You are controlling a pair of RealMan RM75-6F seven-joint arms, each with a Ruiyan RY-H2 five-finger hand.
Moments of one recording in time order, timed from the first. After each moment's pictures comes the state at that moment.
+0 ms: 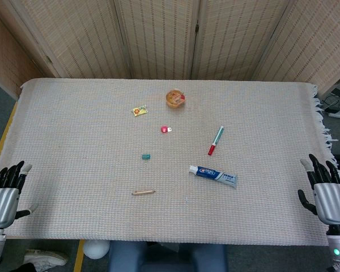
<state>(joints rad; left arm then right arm) -0.13 -1.15 -0.06 -1.58 1.47 1.45 0.14 0.07 -1.12 0.07 -1.64 -1.48 1.50 -0.13</state>
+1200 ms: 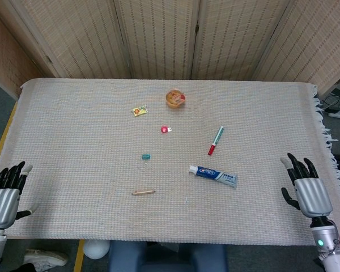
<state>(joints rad) -0.13 -1.17 -0.05 -1.56 1.48 1.46 0.12 0.14 -1.17 0.07 -1.62 -1.48 1.37 -0.15</state>
